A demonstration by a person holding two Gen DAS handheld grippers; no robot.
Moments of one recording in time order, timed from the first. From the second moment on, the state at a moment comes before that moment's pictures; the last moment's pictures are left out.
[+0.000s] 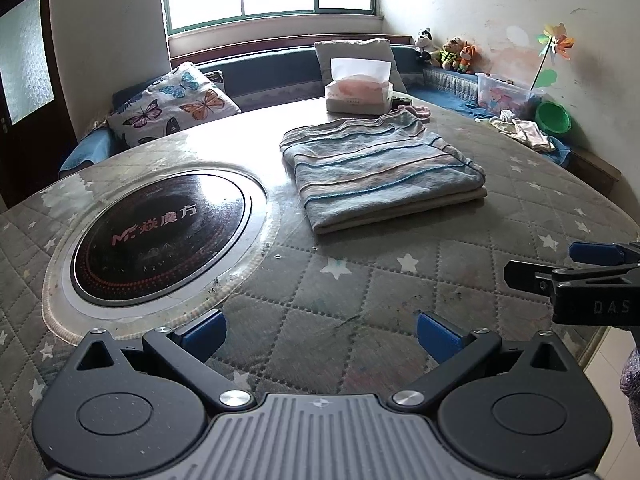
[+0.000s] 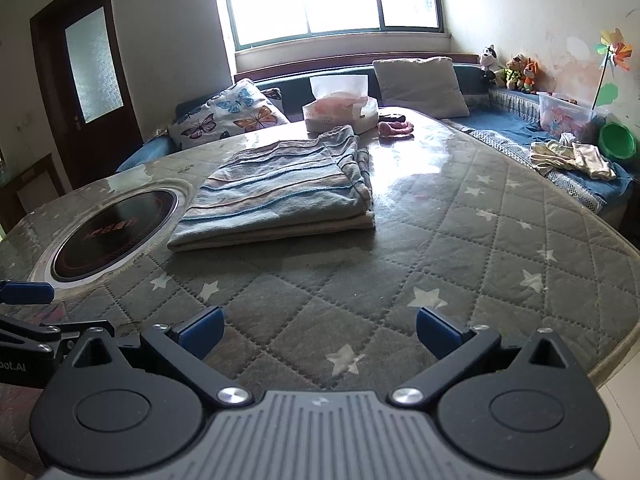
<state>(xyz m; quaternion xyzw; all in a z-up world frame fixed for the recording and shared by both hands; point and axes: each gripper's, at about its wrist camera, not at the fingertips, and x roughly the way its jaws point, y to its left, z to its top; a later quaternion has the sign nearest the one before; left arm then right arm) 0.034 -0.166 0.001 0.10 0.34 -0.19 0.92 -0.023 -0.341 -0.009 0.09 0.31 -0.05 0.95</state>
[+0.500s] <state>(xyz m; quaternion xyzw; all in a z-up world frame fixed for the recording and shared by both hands) 0.017 -0.165 0.005 0.10 0.33 -0.19 0.92 -0.040 -0.334 -0.001 0.09 0.30 -0.05 0.95</state>
